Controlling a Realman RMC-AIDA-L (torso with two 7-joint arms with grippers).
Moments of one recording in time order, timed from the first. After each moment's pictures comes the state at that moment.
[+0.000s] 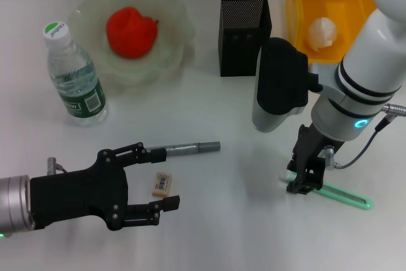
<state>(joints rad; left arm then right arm) -0.38 -2.07 0.72 0.43 1.97 1.74 -0.88 0.78 2.09 -1.72 -1.09 -2.57 -1.55 2.29</state>
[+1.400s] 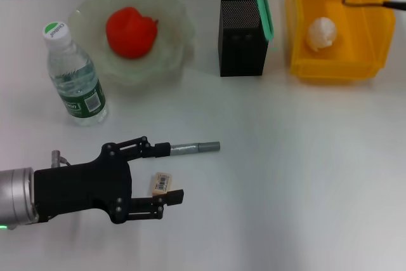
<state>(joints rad) -0.41 -2.07 0.72 0.43 1.97 1.74 -0.91 0.57 2.08 -1.08 -1.21 -1.83 -1.21 1.94</state>
